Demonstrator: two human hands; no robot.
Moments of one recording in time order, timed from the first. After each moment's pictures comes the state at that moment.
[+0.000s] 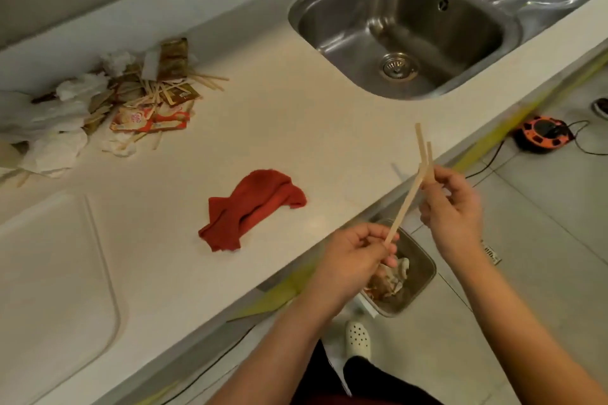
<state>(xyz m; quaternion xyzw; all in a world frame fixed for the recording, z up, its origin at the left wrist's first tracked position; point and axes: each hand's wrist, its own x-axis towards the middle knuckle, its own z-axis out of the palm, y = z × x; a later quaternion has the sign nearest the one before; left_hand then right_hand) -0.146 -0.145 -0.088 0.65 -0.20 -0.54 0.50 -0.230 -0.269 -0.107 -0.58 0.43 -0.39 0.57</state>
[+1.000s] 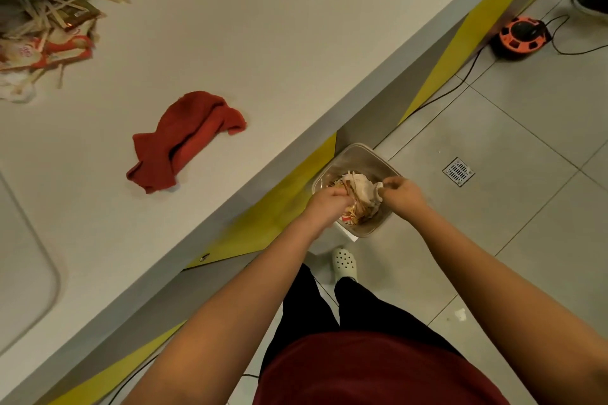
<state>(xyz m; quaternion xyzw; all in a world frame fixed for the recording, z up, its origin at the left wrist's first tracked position) -0.196 -0.162 -0.222 0.76 -0.14 -0.59 0.23 -0.319 -0.253 -0.277 -0.59 0.65 0.06 0.48</state>
